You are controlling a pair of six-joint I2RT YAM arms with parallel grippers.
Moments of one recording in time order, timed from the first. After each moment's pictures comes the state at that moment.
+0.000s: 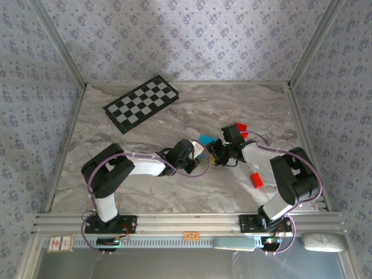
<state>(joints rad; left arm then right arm) -0.93 1.80 0.86 0.18 -0.03 -0.05 0.44 1.58 0.74 -0.12 -0.43 1.29</state>
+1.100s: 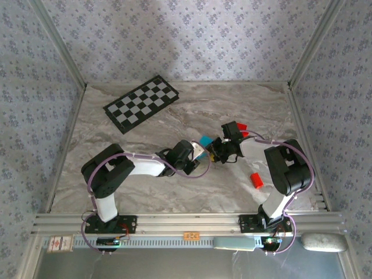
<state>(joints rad) -0.93 1.80 0.84 0.17 -0.02 -0.02 0.40 1.69 0.81 -0.14 -0.50 1.27</state>
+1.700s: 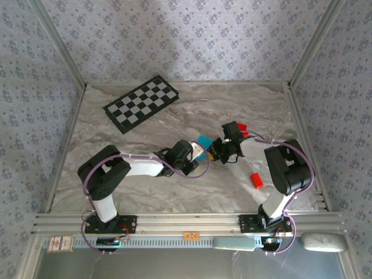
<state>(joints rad) -0.93 1.76 0.84 0.10 -0.02 -0.01 0.39 1.69 0.81 -0.16 -0.50 1.26</state>
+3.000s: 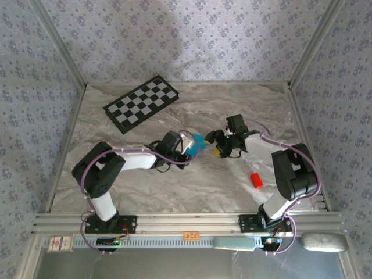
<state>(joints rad) -0.77 1.74 0.85 0.04 0.28 -0.24 0.35 1.61 0.88 -0.24 -0.49 1.04</state>
